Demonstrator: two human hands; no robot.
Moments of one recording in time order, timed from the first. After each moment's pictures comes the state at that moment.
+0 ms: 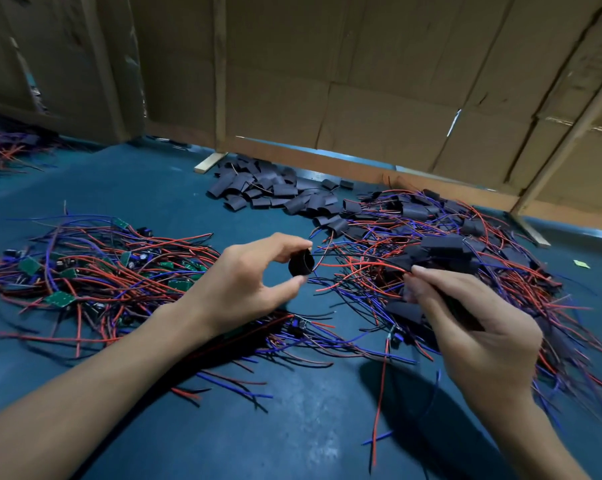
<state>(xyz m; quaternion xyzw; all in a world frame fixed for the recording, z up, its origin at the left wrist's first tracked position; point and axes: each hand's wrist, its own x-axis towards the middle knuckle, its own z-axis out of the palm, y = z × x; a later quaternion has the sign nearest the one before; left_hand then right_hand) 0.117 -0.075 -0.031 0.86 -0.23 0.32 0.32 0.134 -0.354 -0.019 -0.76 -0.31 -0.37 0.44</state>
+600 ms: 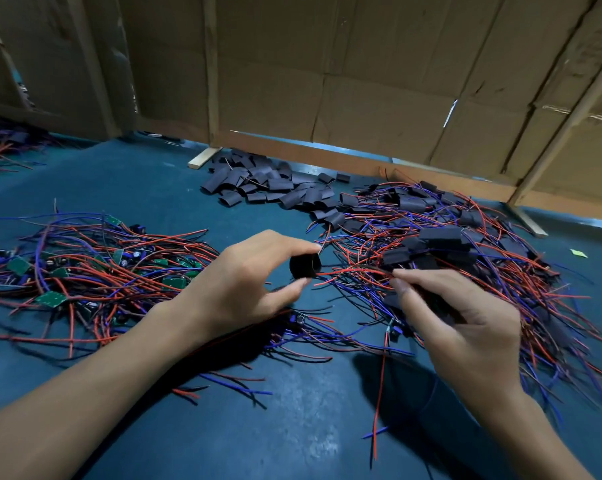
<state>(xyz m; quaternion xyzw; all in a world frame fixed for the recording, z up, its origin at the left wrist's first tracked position) 0.113 -0.077 -0.026 0.86 -0.29 0.34 0.23 0.131 -0.348 -0.024 -0.77 -0.32 -0.33 0.44</state>
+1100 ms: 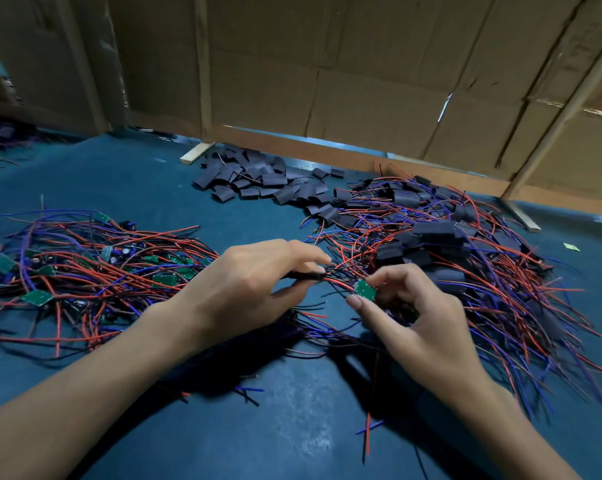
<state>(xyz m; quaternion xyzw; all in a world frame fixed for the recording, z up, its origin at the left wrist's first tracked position) 0.105 -0.096 -0.018 0.84 -0.33 0.35 0.25 0.130 -0.334 -0.034 -0.81 -0.30 -0.20 0.46</state>
